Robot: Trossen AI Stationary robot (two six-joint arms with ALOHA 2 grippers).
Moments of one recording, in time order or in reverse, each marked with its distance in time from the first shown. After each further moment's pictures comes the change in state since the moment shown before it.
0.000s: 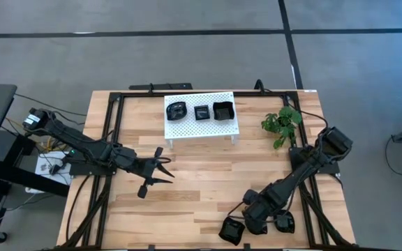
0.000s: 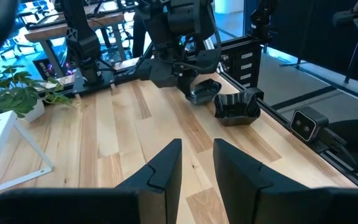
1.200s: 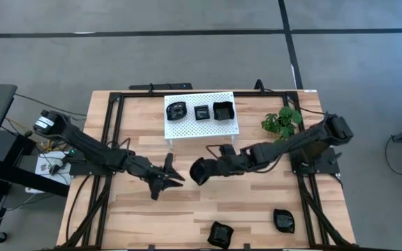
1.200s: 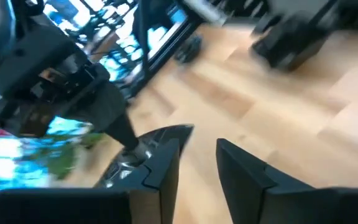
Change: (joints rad) left arm -0.003 0.270 0.001 0.219 -0.064 0.565; right arm -0.445 -0.114 0.137 0.274 0.399 0.244
